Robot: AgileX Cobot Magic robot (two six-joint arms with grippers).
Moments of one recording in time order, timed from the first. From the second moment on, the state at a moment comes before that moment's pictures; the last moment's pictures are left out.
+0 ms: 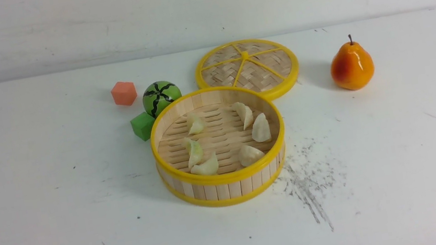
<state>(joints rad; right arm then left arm) -0.05 -0.01 0.02 0.03 0.39 0.13 0.04 -0.01 0.03 -0.02 0.38 -0.18</state>
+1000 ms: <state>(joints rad) -0.05 -0.01 0.02 0.03 0.39 0.13 0.04 -0.01 0.03 -0.02 0.39 -0.18</state>
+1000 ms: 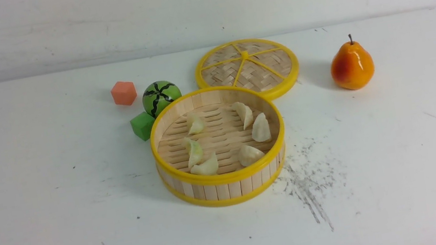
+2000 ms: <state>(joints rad) -0.05 -0.01 0.02 0.03 0.39 0.13 0.04 -0.01 0.03 -0.02 0.39 -0.18</state>
